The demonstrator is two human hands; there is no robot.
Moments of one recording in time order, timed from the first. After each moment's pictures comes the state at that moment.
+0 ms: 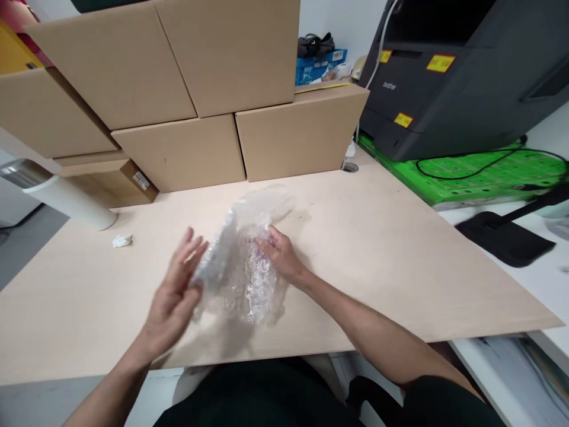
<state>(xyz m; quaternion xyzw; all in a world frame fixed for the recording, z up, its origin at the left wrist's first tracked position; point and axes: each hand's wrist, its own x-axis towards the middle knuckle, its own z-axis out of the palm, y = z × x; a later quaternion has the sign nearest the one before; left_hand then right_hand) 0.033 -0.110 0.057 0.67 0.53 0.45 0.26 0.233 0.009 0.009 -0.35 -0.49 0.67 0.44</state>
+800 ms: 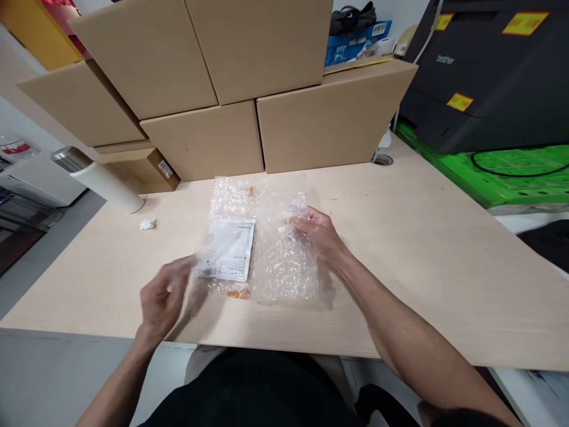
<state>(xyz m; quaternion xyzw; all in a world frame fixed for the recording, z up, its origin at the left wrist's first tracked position) -0.010 -0.140 0.019 0.63 0.64 0.44 0.03 0.268 0.041 0.021 -0.44 -0.42 0.67 0.44</state>
